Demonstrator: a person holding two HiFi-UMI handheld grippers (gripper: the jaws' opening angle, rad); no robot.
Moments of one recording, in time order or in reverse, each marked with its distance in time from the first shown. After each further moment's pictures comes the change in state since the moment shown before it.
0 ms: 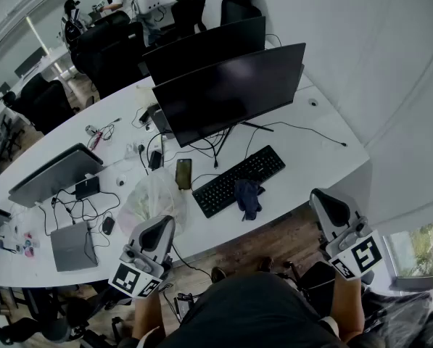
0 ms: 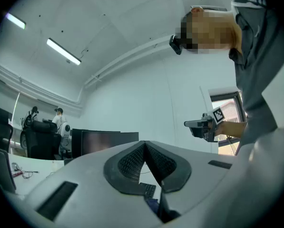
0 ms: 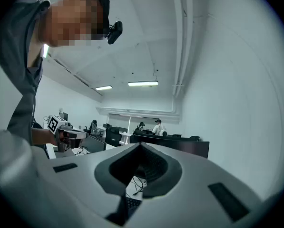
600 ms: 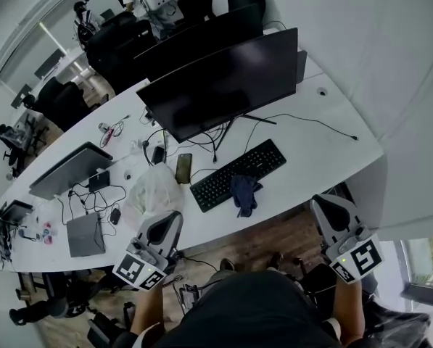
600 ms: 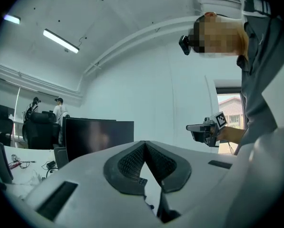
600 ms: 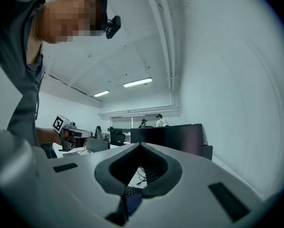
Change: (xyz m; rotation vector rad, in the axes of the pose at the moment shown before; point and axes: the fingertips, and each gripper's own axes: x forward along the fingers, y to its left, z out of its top) left arm 0.084 -0.072 -0.019 -0.041 0.134 0.020; right arm -0.056 -0.083 -0.060 0.142 0.016 0.060
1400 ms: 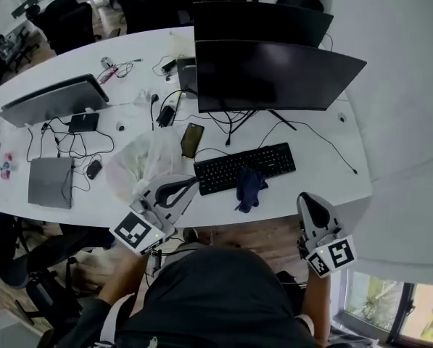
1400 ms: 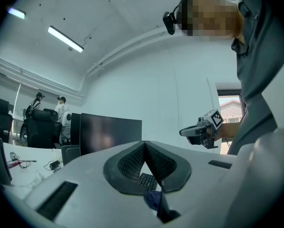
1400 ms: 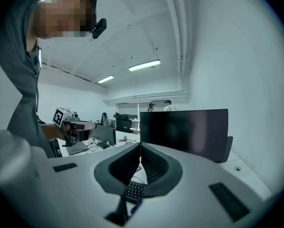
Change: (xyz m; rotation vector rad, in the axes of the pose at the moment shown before) left arm -0.015 0.092 -0.042 -0.028 -0.028 -0.022; right arm 0.134 0.059 -0.054 -0.031 0.171 0.063
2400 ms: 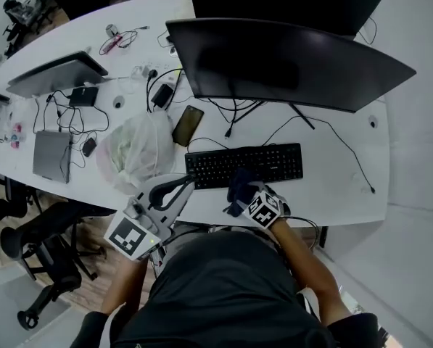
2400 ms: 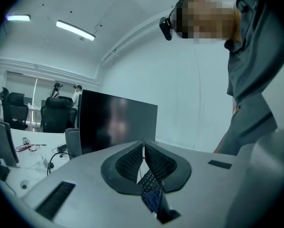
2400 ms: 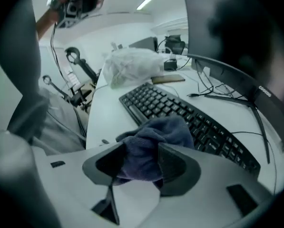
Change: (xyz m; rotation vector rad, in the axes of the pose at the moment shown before) left arm 0.102 0.026 -0.042 -0.109 0.143 0.210; right arm 0.151 -0.002 -0.358 -0.323 0.859 0.646
